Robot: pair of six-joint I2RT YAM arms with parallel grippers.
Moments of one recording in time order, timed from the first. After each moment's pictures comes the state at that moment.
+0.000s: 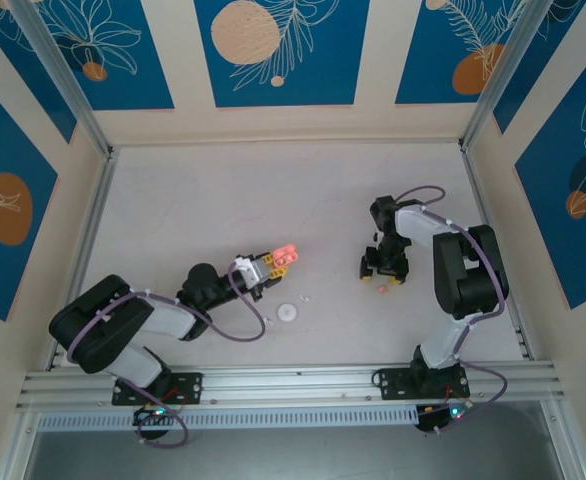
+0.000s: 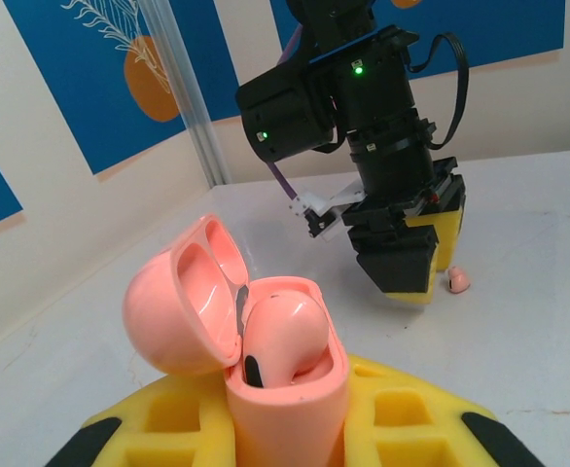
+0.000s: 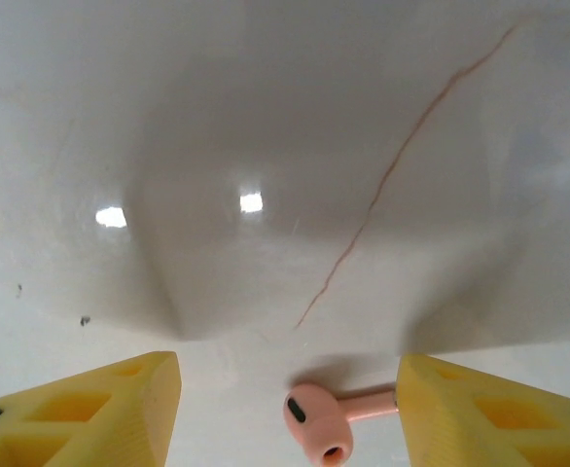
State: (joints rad) left arm -0.71 1.50 0.27 1.27 0.37 0.26; right arm 0.22 1.77 1.08 -1.03 -0.10 0.35
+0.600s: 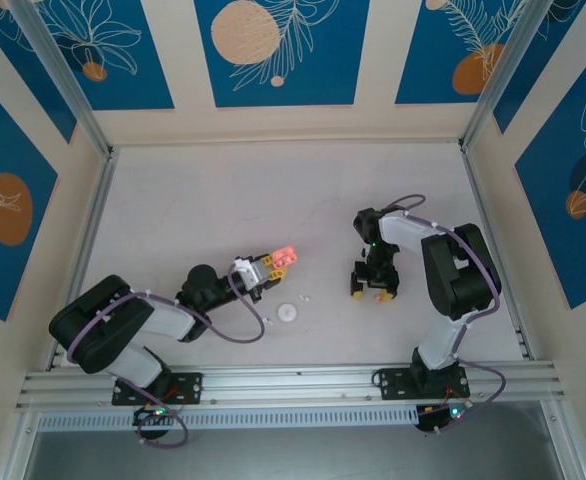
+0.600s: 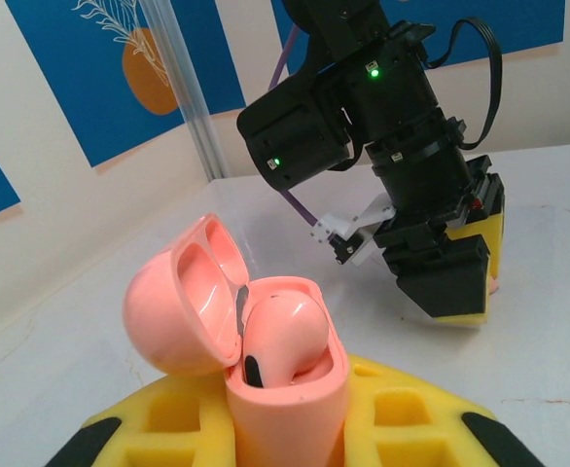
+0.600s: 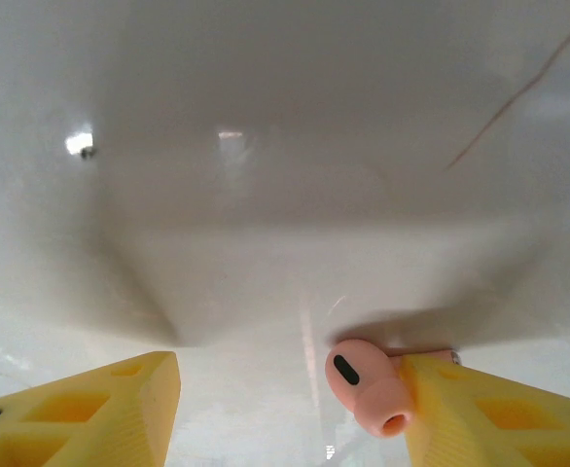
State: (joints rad) left arm -0.71 1.50 0.25 1.27 0.37 0.26; right arm 0.34 1.78 1.06 -1.13 -0.15 0.40
